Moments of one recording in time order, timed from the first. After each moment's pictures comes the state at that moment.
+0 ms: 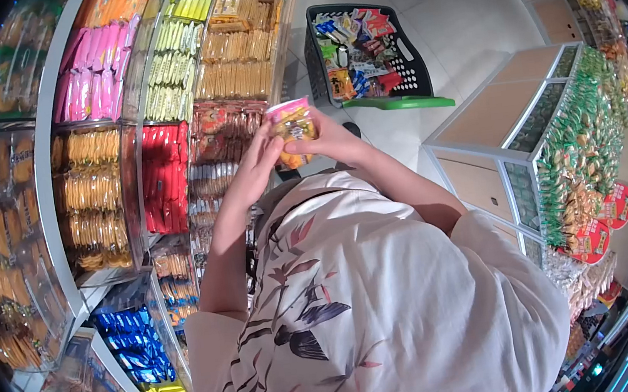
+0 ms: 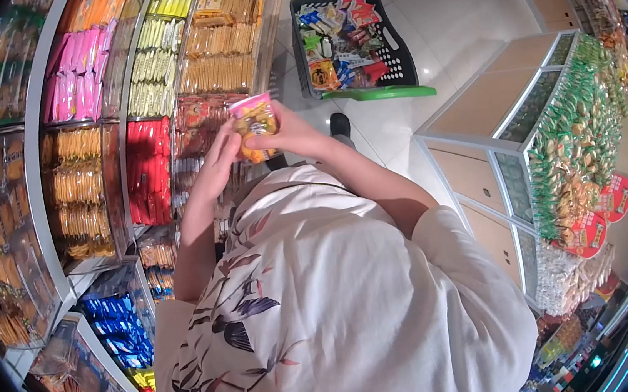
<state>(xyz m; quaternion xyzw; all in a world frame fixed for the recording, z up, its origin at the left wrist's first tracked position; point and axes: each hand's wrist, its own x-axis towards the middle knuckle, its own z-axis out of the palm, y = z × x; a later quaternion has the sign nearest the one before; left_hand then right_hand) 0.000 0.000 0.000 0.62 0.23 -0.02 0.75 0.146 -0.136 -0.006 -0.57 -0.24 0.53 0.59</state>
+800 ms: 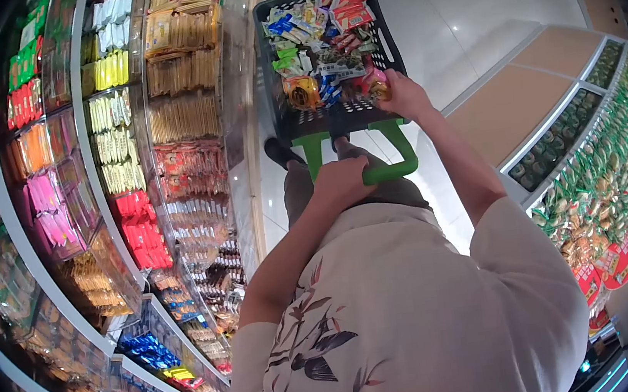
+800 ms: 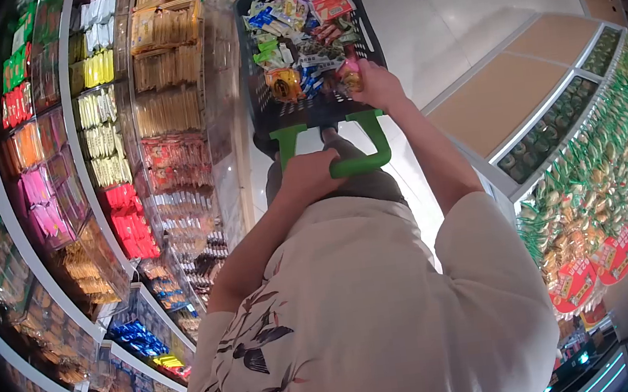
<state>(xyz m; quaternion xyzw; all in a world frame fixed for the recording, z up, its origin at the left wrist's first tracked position) 0.303 -0.214 -0.093 0.87 0.13 -0.30 0.38 0.519 -0.329 -0.177 -0.89 -0.32 0.32 0.12</state>
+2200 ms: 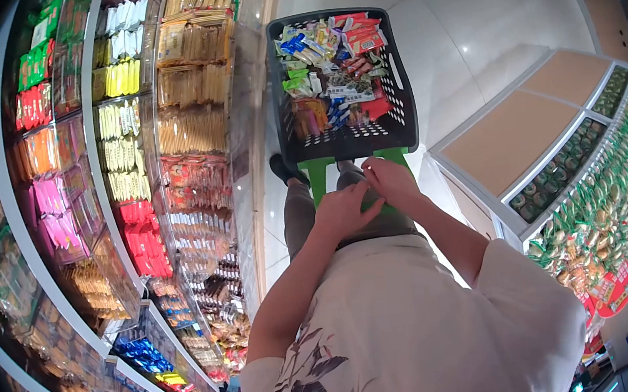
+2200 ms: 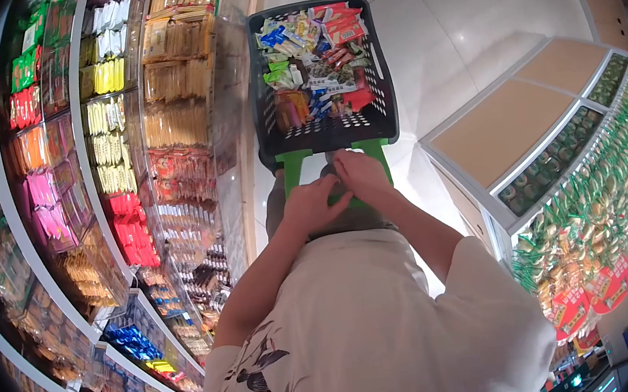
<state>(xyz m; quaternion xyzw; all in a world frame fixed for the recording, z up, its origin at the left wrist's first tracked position) 0.301 -0.213 -0.087 0.88 0.16 -0.12 0.42 0.426 -0.322 -0.103 -0.81 -0.29 0.46 0.20</state>
